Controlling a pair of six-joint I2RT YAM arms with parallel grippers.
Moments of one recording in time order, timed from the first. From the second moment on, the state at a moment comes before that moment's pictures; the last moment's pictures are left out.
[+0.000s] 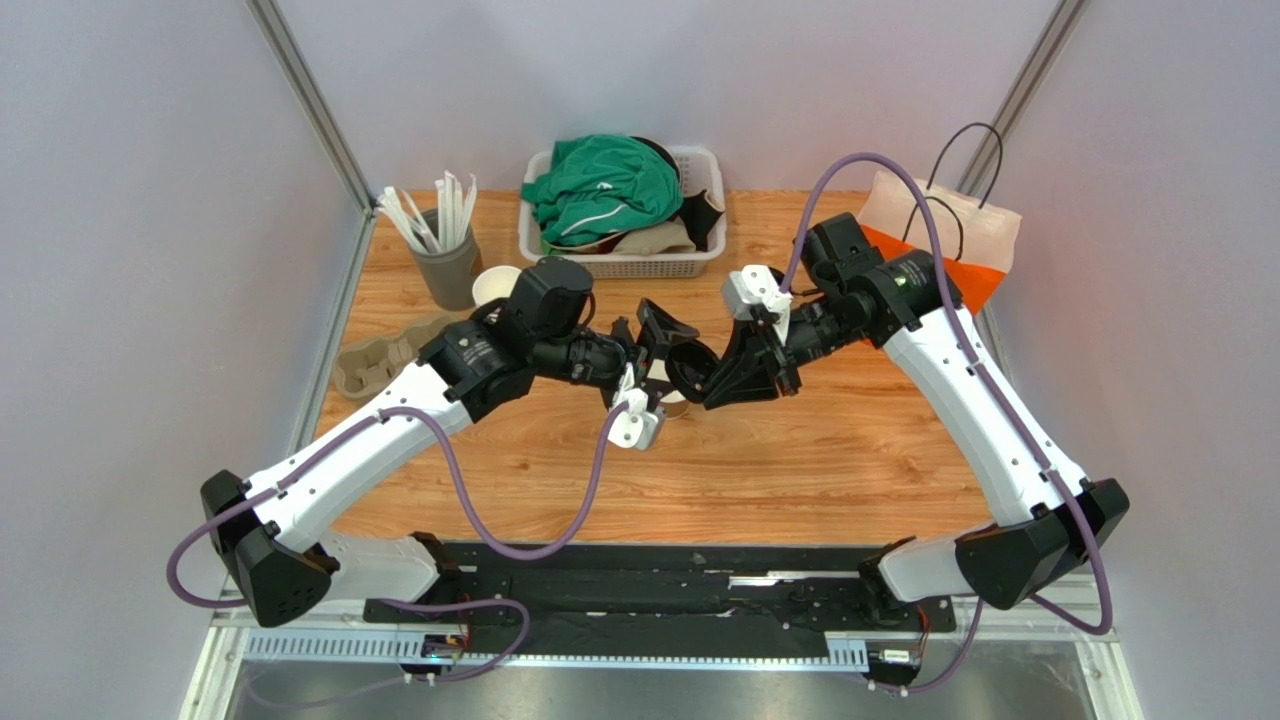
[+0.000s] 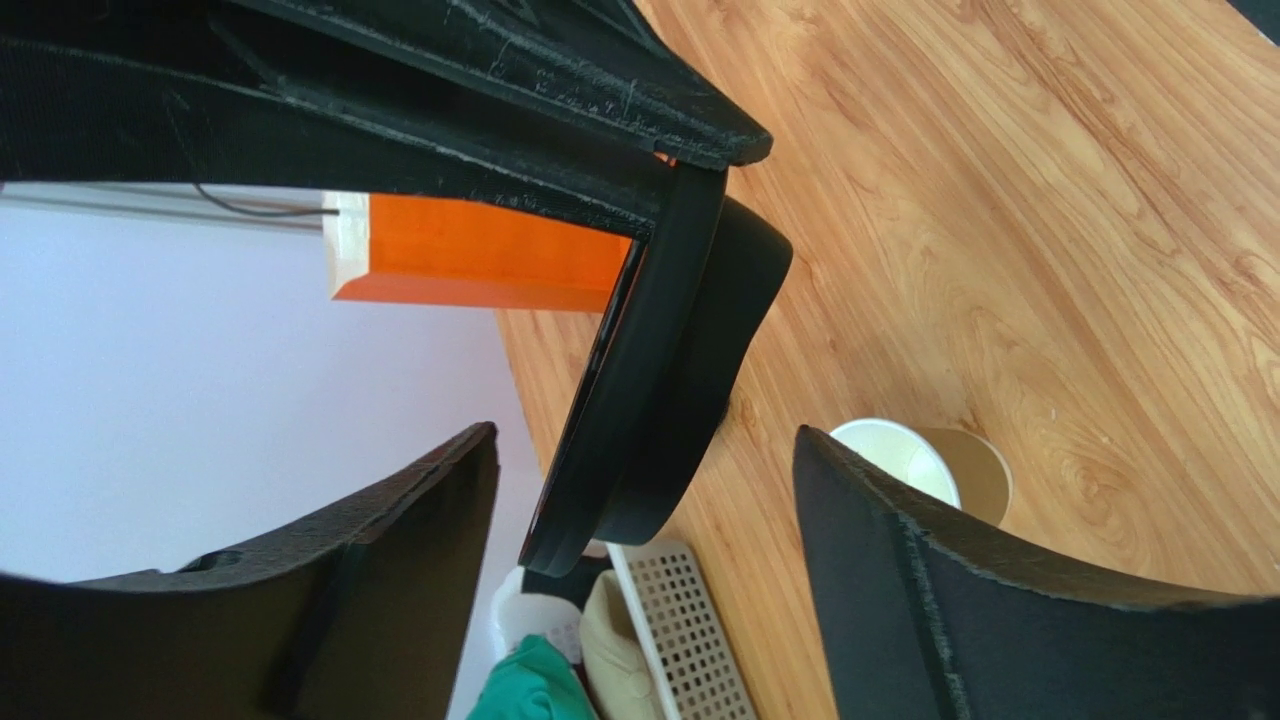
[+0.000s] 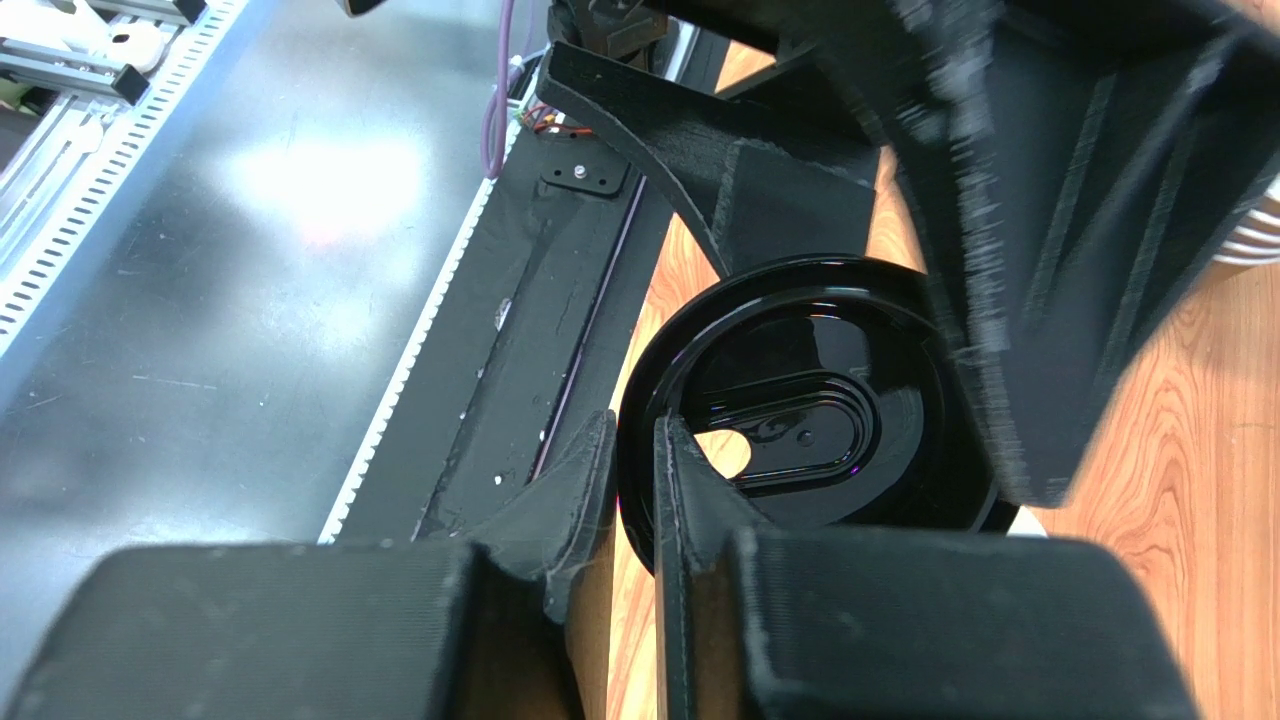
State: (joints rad) left arm -0.82 1.26 1.30 -0.56 0.66 1.40; right arm 0.47 1.39 1.58 -1.33 -1.22 -1.06
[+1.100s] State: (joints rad) left arm -0.88 1.27 1.30 -0.58 0.51 1.28; right arm 0.34 1.38 1.75 -1.30 -1.16 -0.92
